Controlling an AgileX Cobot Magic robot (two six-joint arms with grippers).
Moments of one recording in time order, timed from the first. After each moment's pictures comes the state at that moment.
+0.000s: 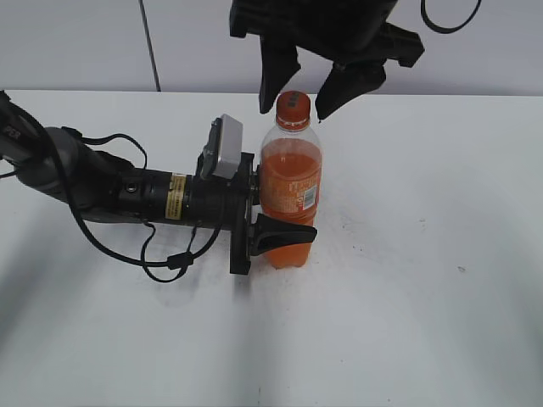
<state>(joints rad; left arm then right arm) -0.37 2.31 -1.19 1.34 -1.19 -0.47 0.66 1.82 -1.73 0.11 1.17 0.42</state>
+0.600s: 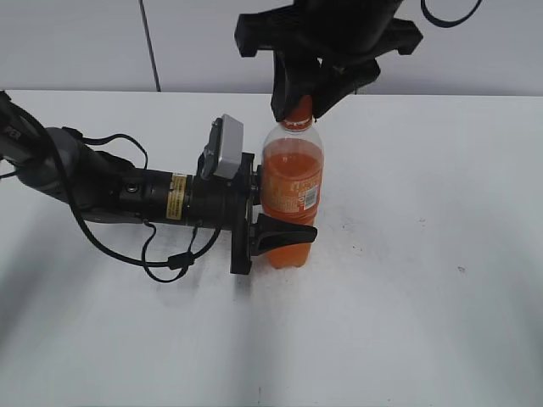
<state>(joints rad) -0.37 2.31 -1.19 1.33 -1.19 -0.47 0.66 1.82 -1.73 0.10 1.20 0.21</state>
